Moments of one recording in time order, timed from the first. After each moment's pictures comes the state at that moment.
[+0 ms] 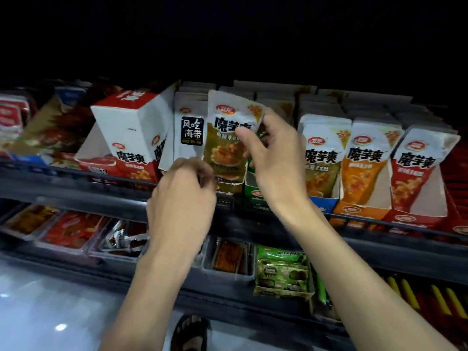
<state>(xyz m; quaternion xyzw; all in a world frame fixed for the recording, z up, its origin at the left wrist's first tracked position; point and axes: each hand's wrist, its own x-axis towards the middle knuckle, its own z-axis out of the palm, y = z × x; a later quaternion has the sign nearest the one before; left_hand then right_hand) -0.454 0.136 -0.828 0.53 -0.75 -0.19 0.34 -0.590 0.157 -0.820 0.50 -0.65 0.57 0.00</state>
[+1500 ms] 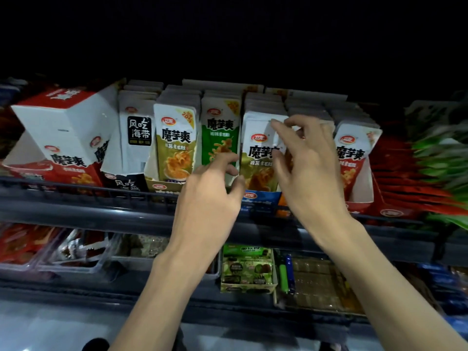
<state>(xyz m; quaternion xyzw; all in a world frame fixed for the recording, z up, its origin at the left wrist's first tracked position) -0.532 0.175 -0.842 0.34 -0.82 -0.26 0.37 -0.675 0.249 -0.827 0.52 -0.75 0.32 0.27</state>
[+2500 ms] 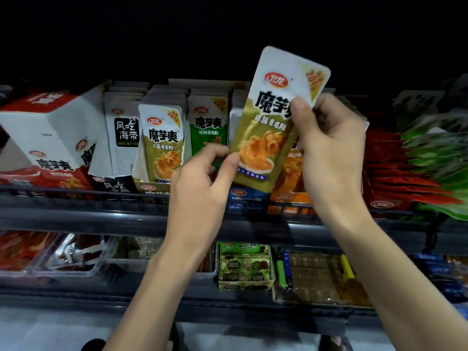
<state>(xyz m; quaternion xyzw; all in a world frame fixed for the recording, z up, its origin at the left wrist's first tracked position) -0.536 0.186 -0.833 0.25 -0.75 -0.40 0.46 -0.663 0.267 -0.788 0.42 -0.60 0.68 0.00</state>
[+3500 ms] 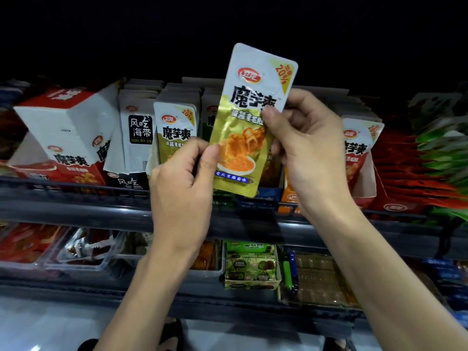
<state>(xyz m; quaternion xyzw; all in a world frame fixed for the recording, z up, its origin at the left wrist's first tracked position) -0.509 0.178 -0.828 0.27 -0.73 -0.34 0.53 -0.639 0.245 -0.785 0.43 -0.53 0.72 -0.11</state>
